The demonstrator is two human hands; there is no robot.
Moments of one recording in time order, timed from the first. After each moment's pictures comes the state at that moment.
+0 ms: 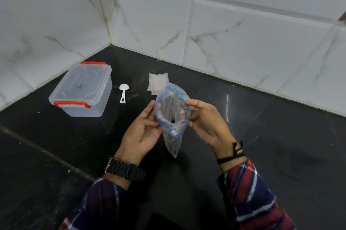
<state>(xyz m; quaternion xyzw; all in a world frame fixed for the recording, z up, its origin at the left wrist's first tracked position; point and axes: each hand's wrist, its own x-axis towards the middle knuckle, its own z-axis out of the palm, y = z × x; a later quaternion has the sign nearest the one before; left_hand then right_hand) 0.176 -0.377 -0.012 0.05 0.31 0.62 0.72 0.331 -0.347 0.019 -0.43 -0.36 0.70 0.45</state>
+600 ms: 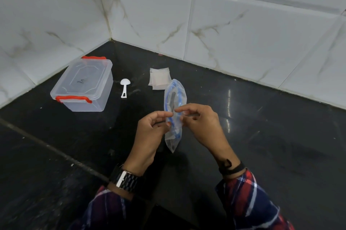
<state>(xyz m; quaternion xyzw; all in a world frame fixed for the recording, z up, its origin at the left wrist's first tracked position) 0.195 -0.406 -0.014 0.36 0.55 0.54 0.52 0.332 -0.370 0.000 -0.55 -0.66 0.38 0.34</state>
